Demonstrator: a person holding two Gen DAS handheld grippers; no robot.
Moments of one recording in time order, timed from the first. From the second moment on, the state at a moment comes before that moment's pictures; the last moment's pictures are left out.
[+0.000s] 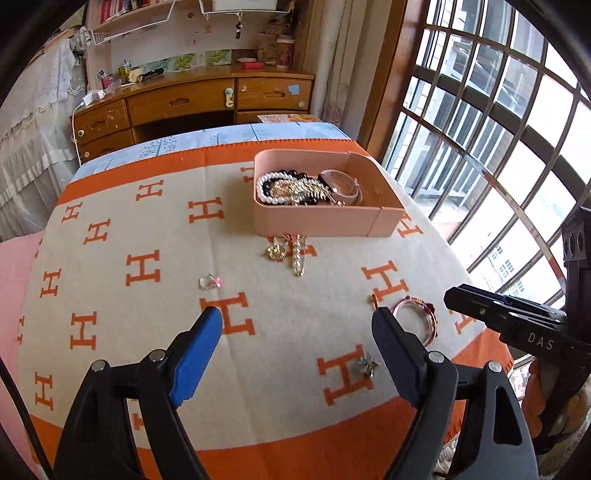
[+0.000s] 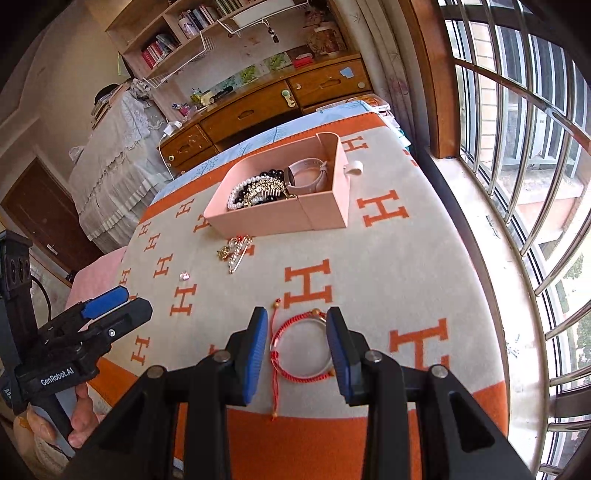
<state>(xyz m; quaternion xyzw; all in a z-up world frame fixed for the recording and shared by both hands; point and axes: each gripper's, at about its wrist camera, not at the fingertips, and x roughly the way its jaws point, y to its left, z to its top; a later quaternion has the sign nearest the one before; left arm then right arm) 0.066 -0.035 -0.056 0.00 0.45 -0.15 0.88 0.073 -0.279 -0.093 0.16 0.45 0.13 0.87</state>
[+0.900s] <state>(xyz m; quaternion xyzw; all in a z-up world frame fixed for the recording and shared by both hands) 0.051 -0.101 -0.119 0.07 0.49 -0.20 0.84 0.072 -0.270 -0.134 0.05 0.46 0.10 0.88</state>
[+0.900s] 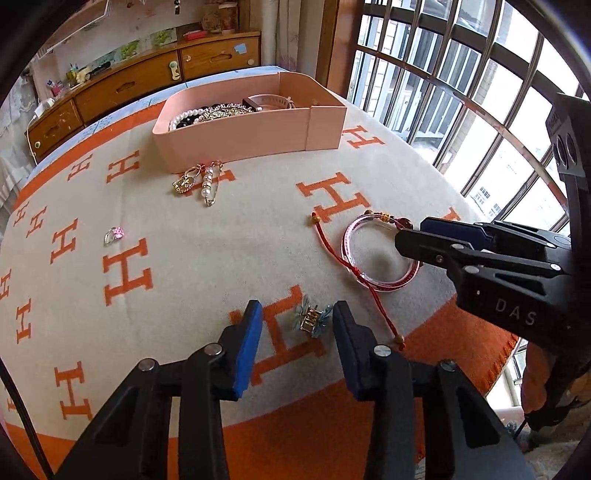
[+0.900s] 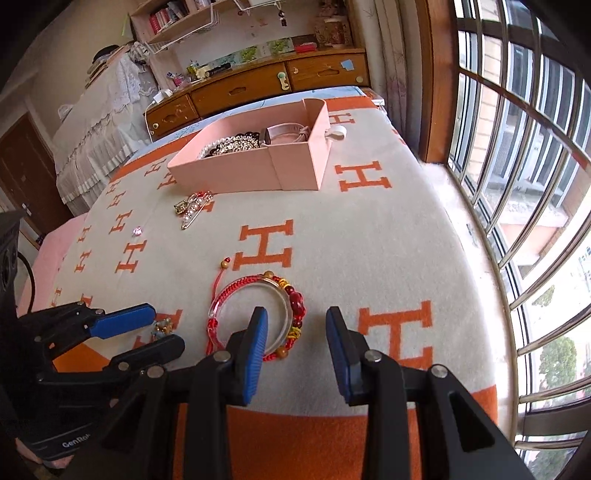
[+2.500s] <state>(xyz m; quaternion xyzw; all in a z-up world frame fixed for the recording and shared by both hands) 0.254 -0.095 -0.069 -0.05 0.48 -0.17 0.86 0.269 -0.285 -0.095 0.19 0.43 0.08 0.88</state>
